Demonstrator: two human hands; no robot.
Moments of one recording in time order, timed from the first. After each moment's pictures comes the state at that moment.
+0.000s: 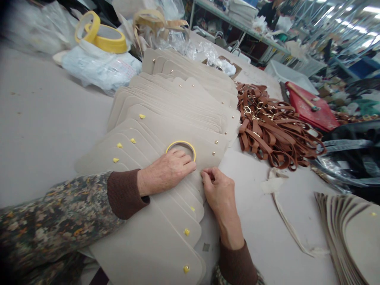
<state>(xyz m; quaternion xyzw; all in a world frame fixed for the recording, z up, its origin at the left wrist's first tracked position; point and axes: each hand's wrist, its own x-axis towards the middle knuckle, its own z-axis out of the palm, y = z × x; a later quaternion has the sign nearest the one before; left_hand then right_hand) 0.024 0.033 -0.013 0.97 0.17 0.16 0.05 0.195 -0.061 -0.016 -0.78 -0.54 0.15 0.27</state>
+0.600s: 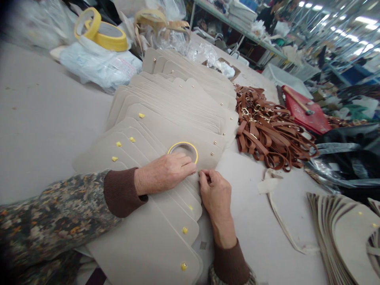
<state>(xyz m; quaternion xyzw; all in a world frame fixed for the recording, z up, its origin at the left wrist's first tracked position) 0.020 0.031 -0.001 0.97 0.13 0.19 0.07 0.189 -0.067 -0.020 -0.77 -0.58 0.07 0.25</state>
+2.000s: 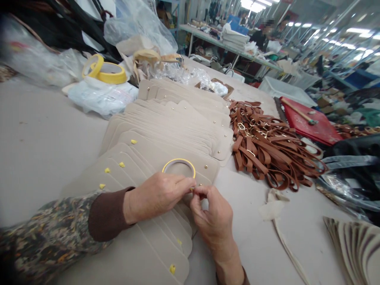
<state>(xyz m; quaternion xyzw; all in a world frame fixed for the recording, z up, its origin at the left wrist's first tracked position) 0.038 0.037 0.021 0.96 0.19 0.15 0.13 0.198 -0.049 0.006 -0.63 -0.68 -0.04 0.38</state>
